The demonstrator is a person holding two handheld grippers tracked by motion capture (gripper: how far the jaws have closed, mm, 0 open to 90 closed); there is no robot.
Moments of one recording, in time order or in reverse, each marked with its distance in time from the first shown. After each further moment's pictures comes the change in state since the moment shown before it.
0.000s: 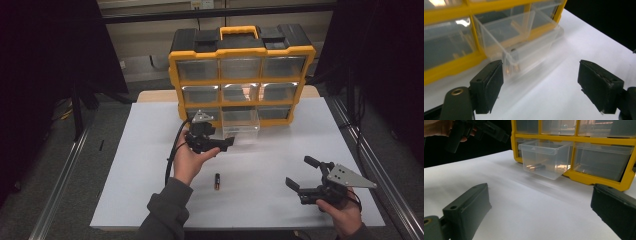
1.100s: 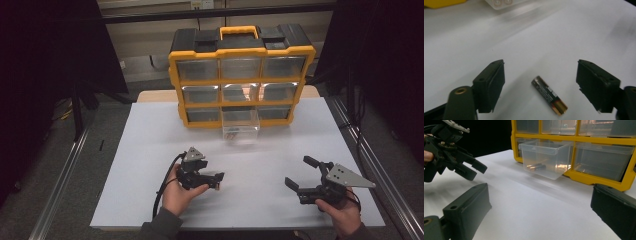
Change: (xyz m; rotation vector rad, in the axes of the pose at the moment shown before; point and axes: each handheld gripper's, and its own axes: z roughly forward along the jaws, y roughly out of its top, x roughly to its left) left arm -0.007 -0.092 -0.012 0.101 -0.036 0.012; right arm 0.002 0.001 0.002 0.001 -0.005 0.008
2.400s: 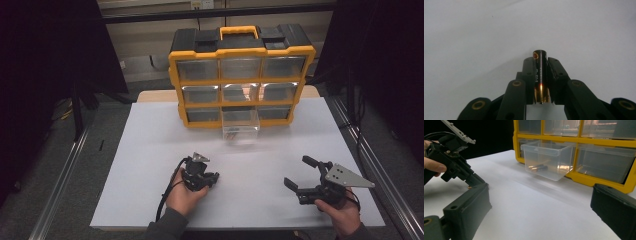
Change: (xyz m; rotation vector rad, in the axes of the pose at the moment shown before) left arm -0.005 -0.002 0.010 0.152 0.064 -0.099; right arm 0.001 0.001 0.001 0.004 0.021 -0.024
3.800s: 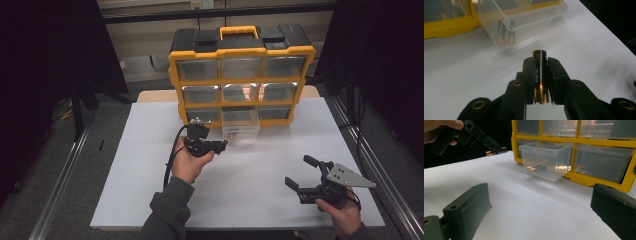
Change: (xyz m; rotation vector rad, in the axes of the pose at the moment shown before) left arm 0.005 0.089 -0.025 -0.120 -0.082 -0.072; right arm -0.001 0.000 -0.001 -0.009 -0.016 0.016
